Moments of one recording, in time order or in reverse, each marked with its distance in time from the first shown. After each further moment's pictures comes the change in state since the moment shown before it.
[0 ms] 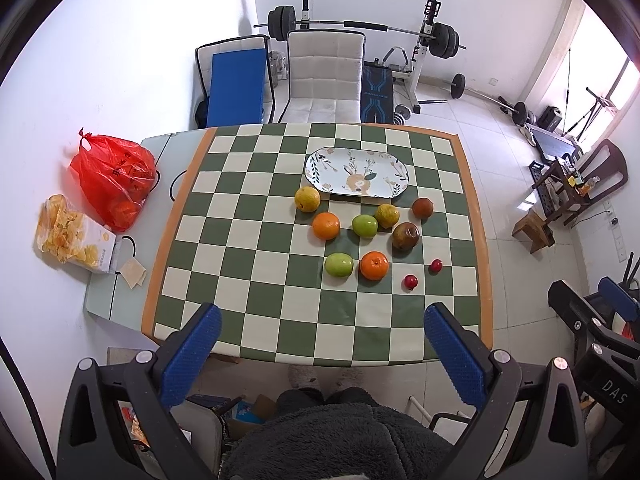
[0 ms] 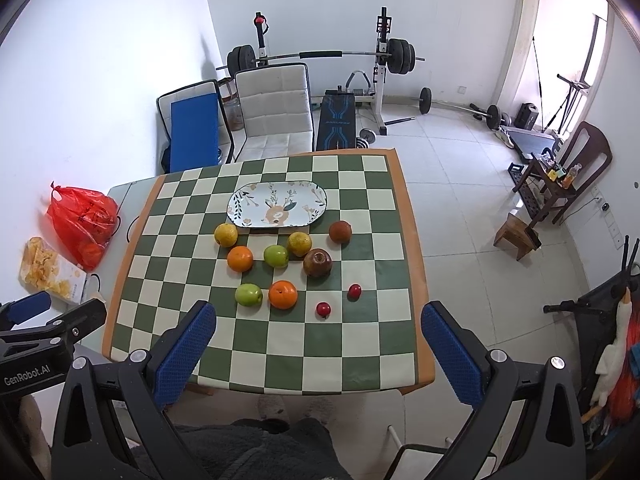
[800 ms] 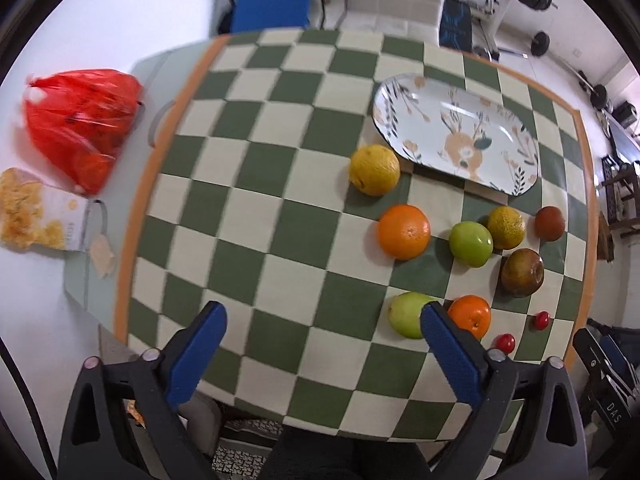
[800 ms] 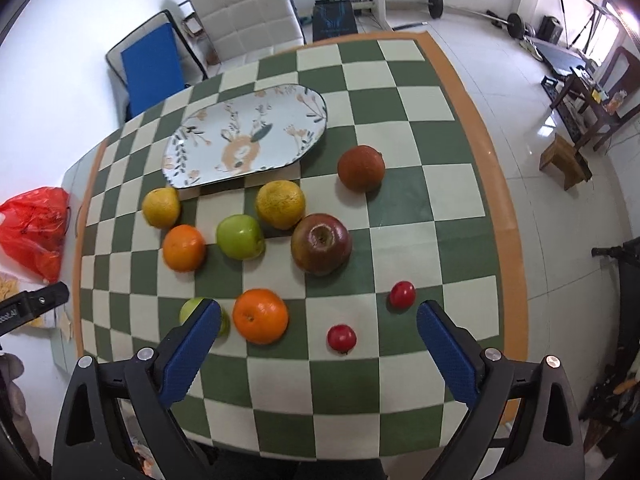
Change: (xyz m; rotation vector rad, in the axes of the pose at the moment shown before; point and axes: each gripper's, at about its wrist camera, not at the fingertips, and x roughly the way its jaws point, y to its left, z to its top) left arm 0.291 0.047 0.092 -0.119 0.326 0.126; right arm 0.356 -0.011 0.014 0.127 0.303 0.071
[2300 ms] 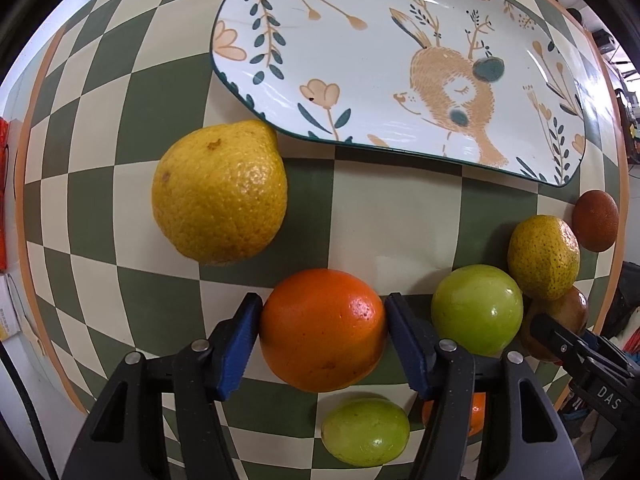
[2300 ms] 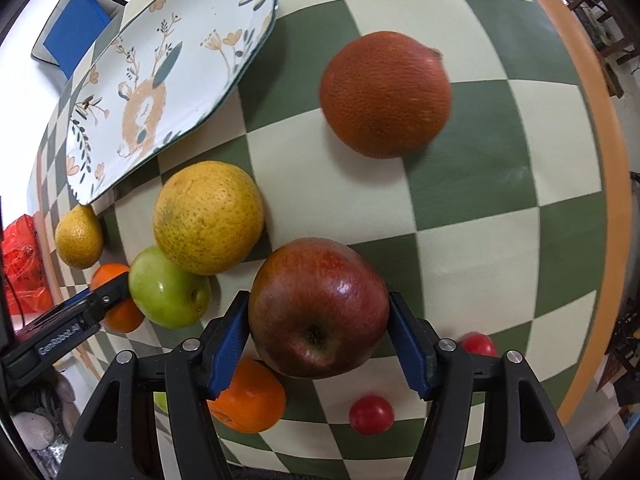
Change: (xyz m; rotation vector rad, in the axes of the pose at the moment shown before) left arm 0.155 -0.096 0.064 0.204 0.248 -0.111; right arm 0.183 -0.009 0.051 0.166 0.385 0.061
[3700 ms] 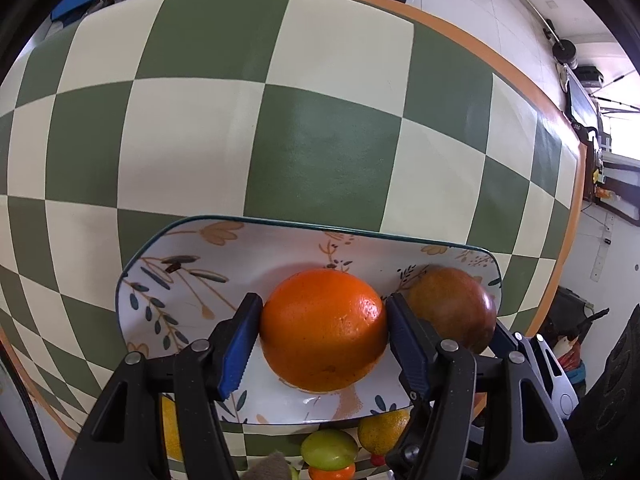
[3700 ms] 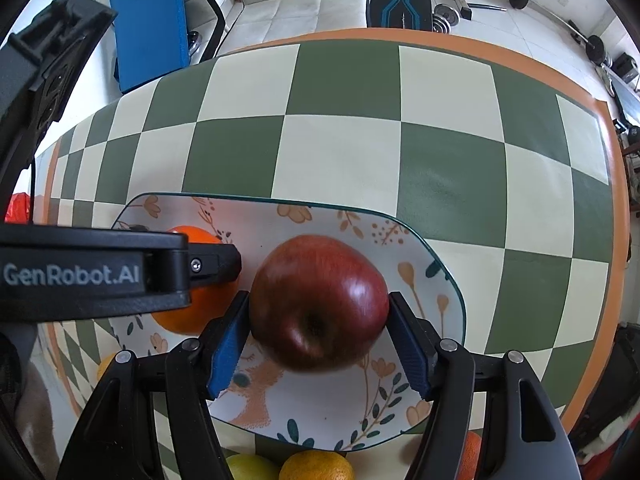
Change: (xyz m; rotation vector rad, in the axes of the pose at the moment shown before) left arm -0.030 0.003 0.198 -0.051 0.139 -0.240; right arm -0.031 0.125 0.181 -0.330 -0.150 -0.064
